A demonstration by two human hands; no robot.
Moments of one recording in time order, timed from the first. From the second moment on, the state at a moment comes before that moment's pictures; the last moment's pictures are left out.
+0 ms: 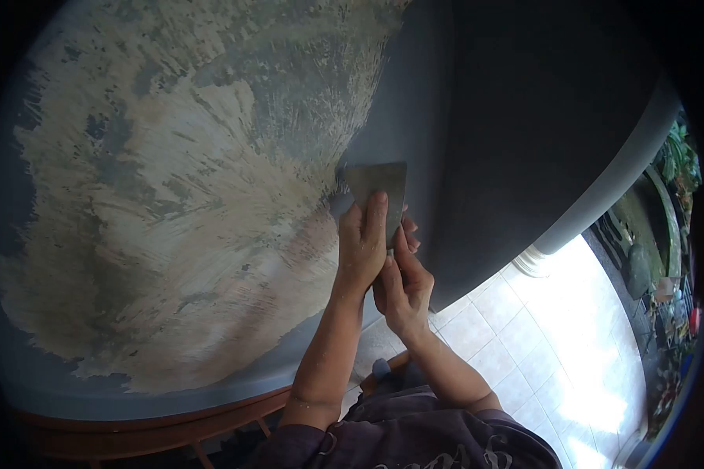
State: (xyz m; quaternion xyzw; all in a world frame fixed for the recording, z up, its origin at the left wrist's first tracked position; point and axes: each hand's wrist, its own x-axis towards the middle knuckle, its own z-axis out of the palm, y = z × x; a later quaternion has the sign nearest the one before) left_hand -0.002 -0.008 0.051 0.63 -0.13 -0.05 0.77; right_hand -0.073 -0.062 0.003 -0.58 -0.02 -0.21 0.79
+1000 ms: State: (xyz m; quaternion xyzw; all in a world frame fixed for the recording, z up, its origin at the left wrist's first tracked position) left_hand 0.011 -0.029 0.081 0.65 -0.16 -0.05 0.74; right_hand -0.044 -0.079 -0.001 -0.67 -0.08 -0.35 0.65
